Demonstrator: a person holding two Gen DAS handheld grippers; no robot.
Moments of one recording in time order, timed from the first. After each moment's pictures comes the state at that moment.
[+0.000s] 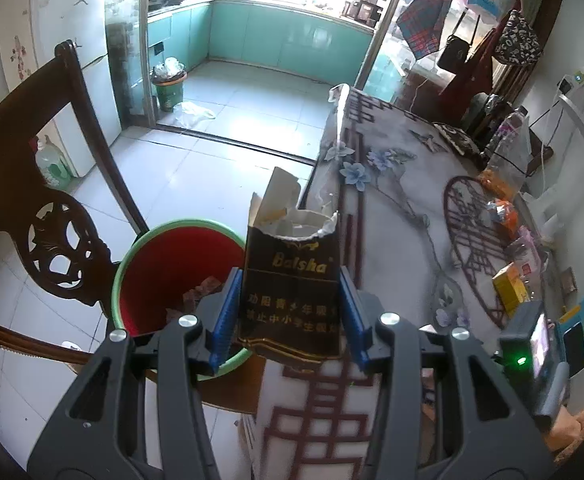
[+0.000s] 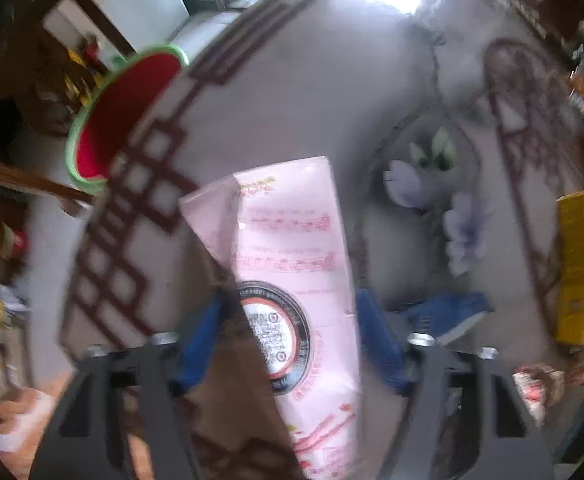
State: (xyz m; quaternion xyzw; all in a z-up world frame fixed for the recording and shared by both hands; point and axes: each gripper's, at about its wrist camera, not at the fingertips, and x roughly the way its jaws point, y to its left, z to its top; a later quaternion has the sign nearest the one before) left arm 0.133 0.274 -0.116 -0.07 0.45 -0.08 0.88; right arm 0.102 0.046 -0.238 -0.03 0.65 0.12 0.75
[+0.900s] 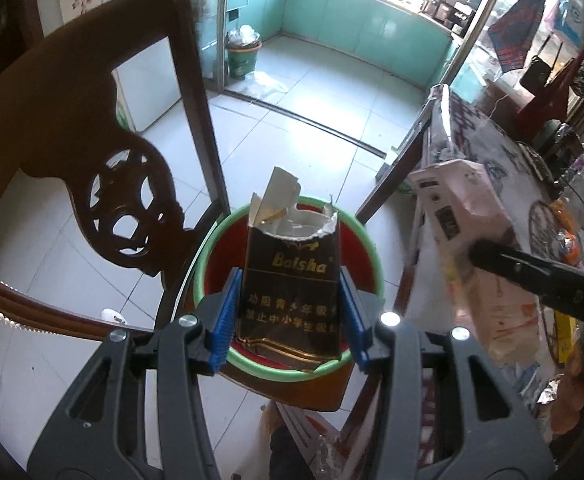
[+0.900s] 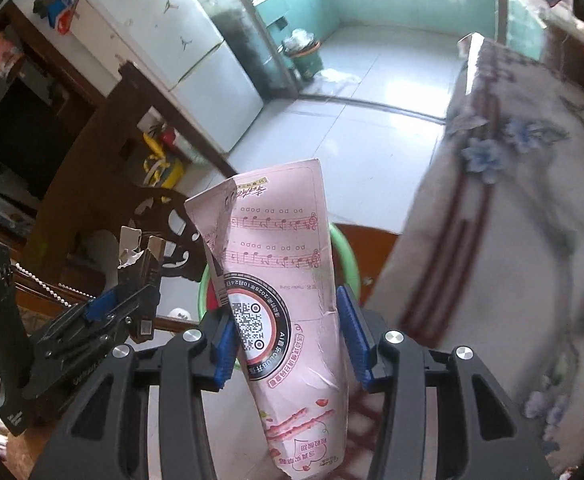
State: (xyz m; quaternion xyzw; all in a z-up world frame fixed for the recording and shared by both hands) left arm 0.154 0.381 -0.164 -0.10 0.50 0.03 0.86; right arm 0.221 0.193 -0.163 0.08 0.56 0.23 0.79
